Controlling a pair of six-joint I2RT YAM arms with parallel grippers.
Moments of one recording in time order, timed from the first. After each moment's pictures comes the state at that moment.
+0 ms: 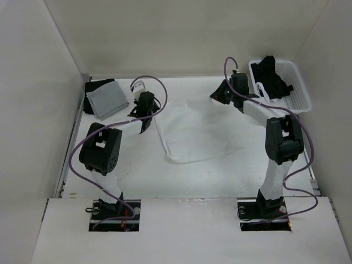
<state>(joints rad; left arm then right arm) -0.37 1.79 1.01 0.32 -0.40 -0.61 0.23 1.94 1.42 -0.03 -0.21 0.68</state>
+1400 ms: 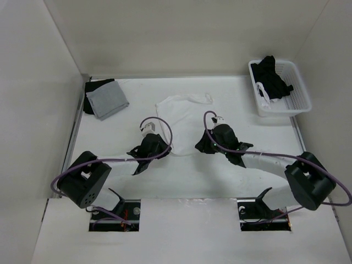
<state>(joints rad) -0.64 1.43 0.43 0.39 -0.15 -0.93 0.66 1.34 0.61 0.15 -0.03 0.70</state>
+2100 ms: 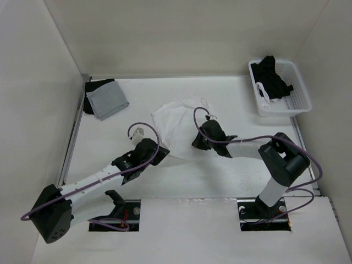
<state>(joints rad) -0.77 1.01 0.46 -0.06 -0.27 -1.30 0.67 1.69 0.78 0.19 0.04 0.78</state>
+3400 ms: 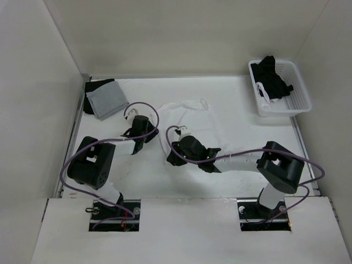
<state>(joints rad) -0.37 1.59 0.64 0.26 -0.18 -0.95 1.03 1.65 0.82 0.24 0.08 0.70</state>
